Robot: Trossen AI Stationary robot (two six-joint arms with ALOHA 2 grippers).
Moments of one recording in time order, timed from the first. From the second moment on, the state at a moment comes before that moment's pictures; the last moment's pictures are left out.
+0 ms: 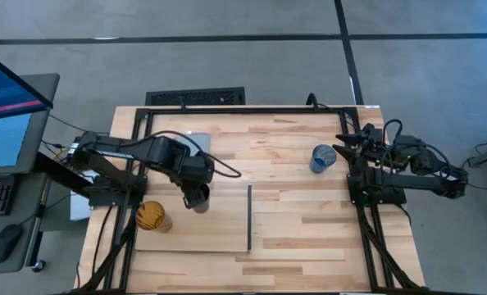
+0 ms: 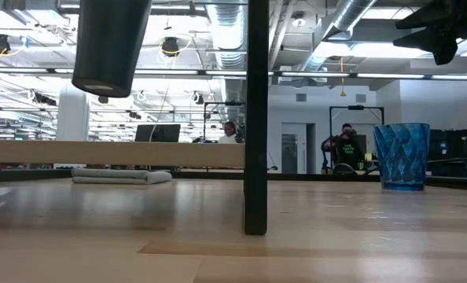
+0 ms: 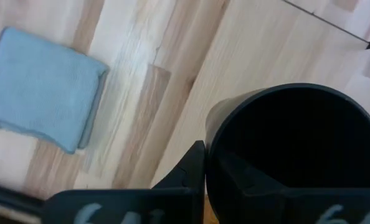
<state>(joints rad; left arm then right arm) -0.18 1.54 1.65 -1.47 -0.07 -0.58 -0.11 0.08 0.53 -0.57 0.27 0.23</state>
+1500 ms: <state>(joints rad) -0.43 1.40 1.33 -1.30 -0.15 -1.10 -0.11 0.08 0.53 -0.58 0.26 0.26</state>
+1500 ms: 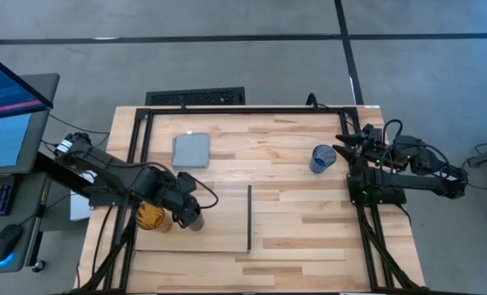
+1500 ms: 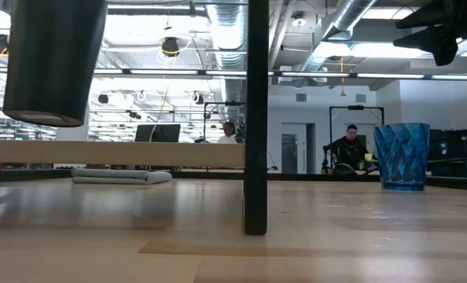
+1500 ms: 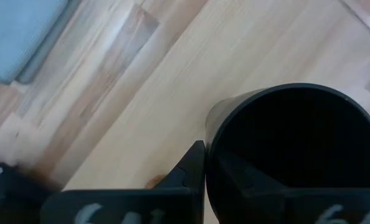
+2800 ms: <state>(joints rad) -0.46 1.38 1.21 -1.20 -0.15 -1.19 -0.11 0.08 0.53 -0.58 0.26 0.29</state>
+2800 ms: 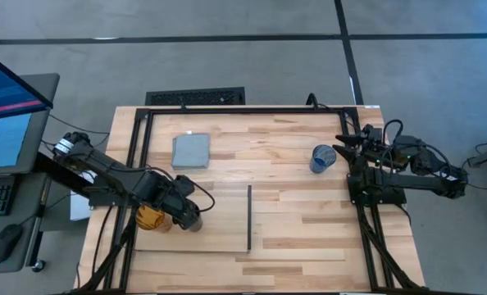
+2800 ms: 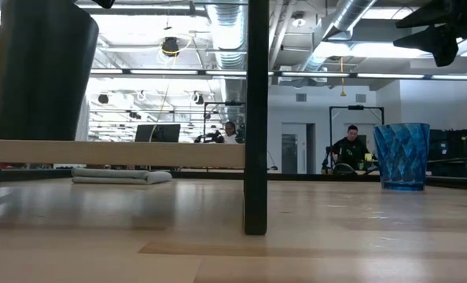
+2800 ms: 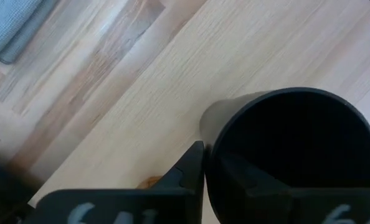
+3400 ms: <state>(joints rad) -0.46 1.38 1.21 -1.18 -0.16 -1.17 -0.11 0.08 0.53 -0.58 0.26 0.30</state>
